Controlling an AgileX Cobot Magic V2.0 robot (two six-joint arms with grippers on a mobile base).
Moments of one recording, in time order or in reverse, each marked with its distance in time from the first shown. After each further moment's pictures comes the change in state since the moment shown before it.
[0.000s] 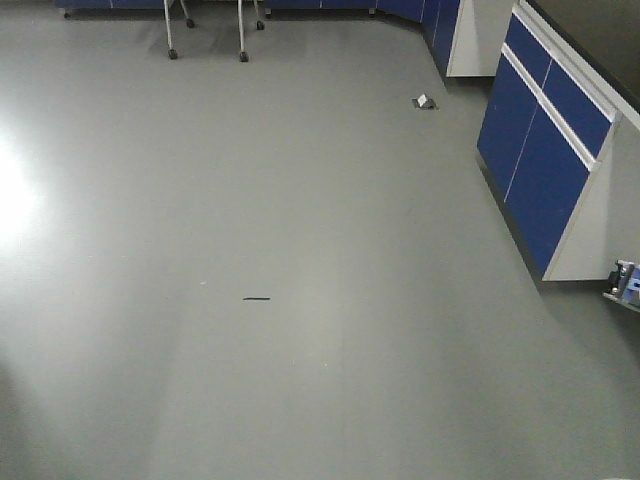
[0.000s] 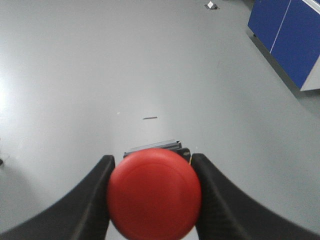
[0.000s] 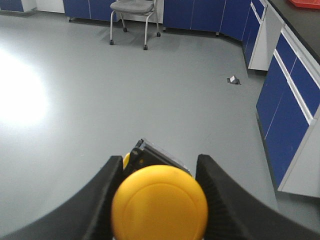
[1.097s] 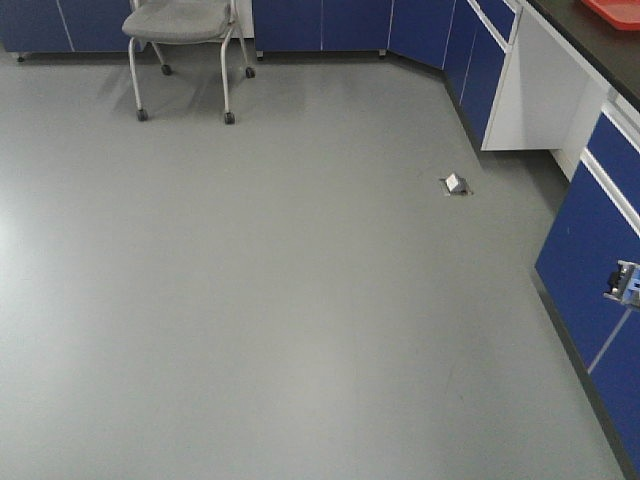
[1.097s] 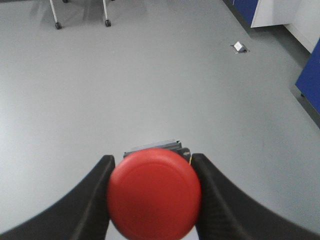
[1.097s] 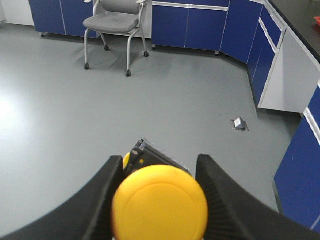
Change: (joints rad) left arm 0.000 0.000 0.000 0.000 0.000 0.000; right arm 0.000 0.000 0.000 0.000 0.001 0.000
